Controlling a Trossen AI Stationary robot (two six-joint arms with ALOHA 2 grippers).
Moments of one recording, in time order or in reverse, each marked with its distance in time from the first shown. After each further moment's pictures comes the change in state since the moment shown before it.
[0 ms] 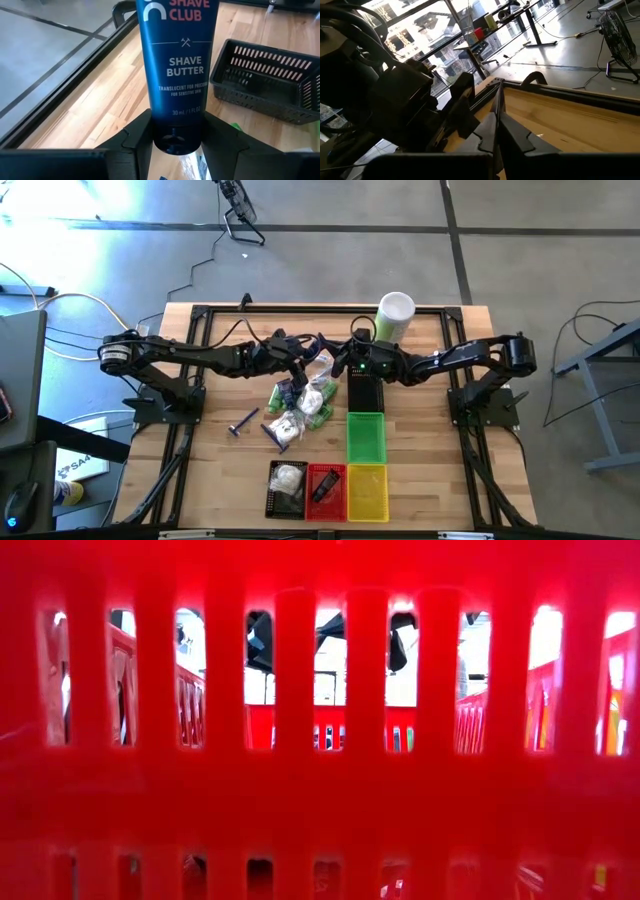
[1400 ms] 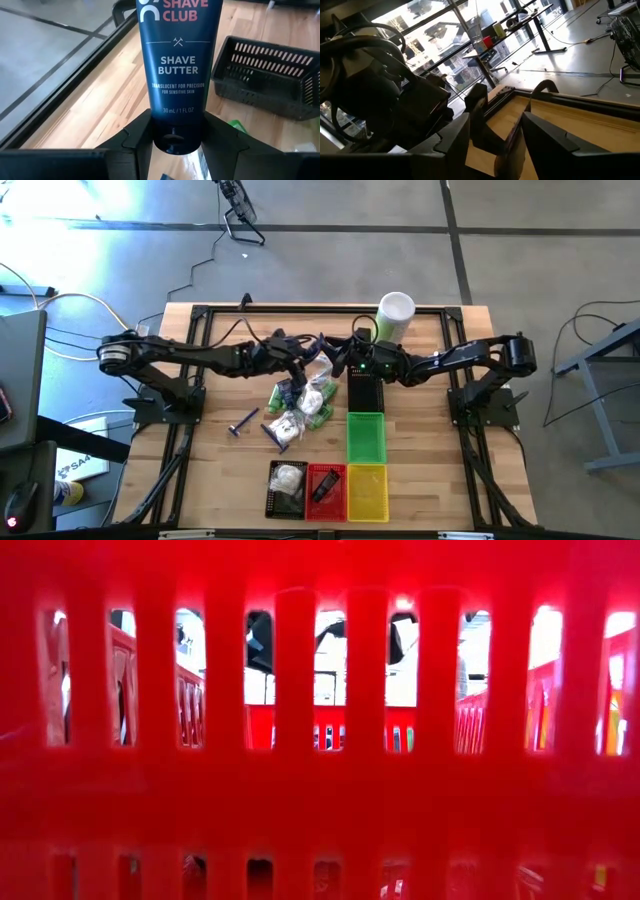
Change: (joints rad) left arm 0.000 -0.003 0.000 -0.005 -0.002 0.019; right arm 0.006 0.000 0.001 0.063 -0.008 0.002
